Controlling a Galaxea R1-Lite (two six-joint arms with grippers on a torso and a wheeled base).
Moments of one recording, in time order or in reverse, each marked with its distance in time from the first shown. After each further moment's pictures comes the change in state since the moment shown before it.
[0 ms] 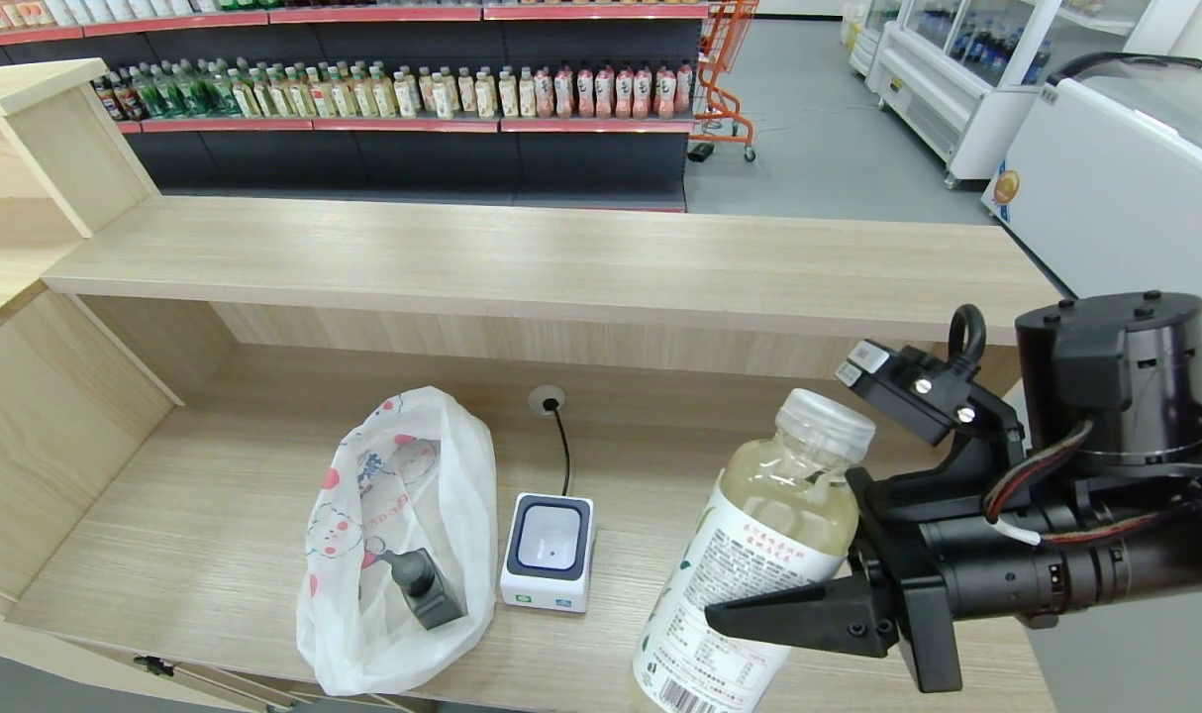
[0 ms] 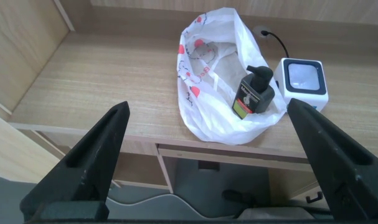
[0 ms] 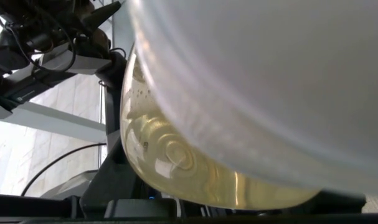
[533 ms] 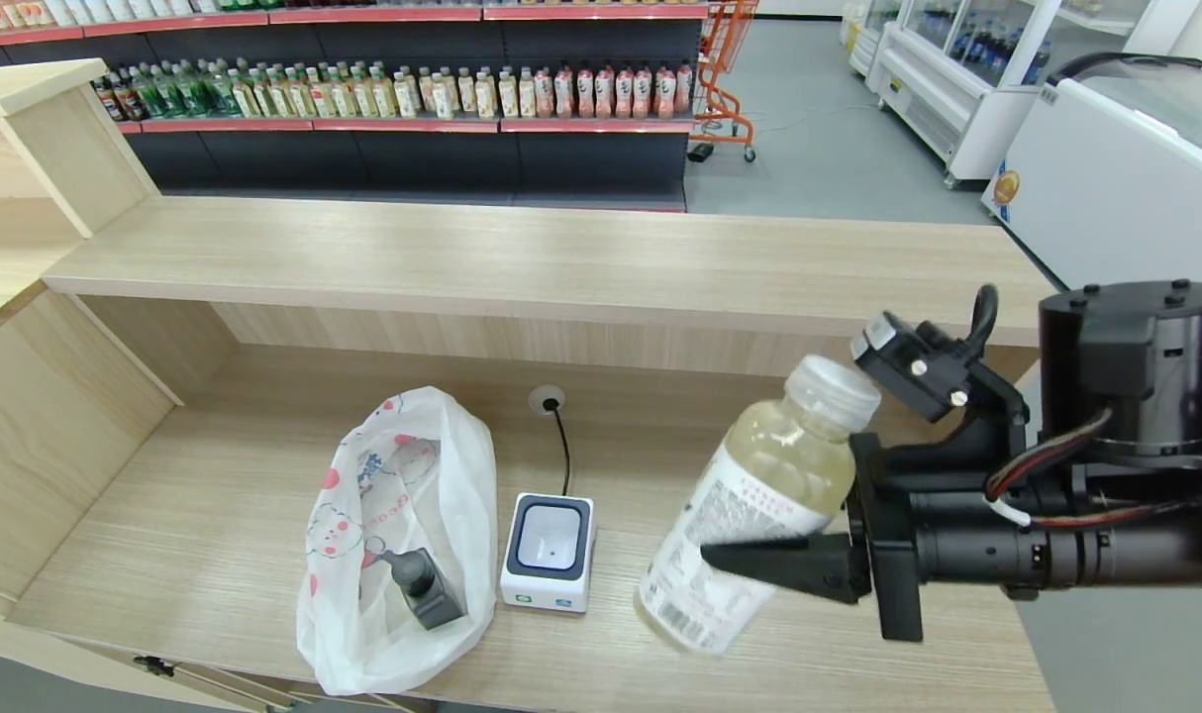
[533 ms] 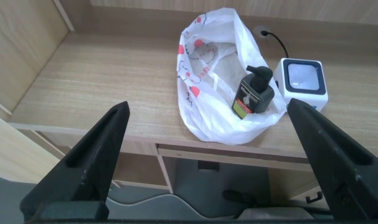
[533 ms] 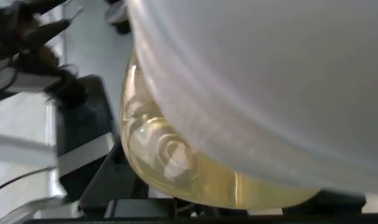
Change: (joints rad) left arm 0.000 0.000 0.000 0.000 0.000 0.000; right arm -0.014 -0.003 0.011 -0.116 -0.190 -0.059
